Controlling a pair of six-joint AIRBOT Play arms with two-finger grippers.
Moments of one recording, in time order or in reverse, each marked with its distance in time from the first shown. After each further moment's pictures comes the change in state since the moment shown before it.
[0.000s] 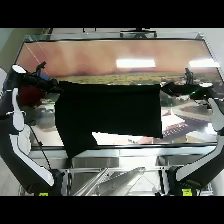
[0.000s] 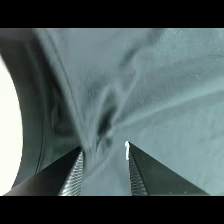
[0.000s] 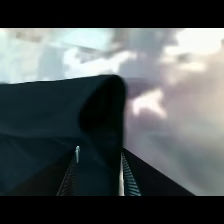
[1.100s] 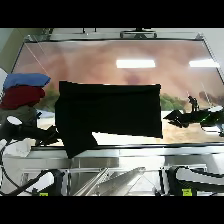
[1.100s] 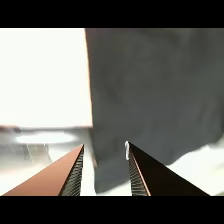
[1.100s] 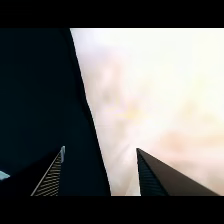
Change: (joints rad) left arm 0.156 0.820 -1.324 0.150 0.218 -0.103; right arm -0.119 0.476 -0.645 -0.300 0.085 0.170
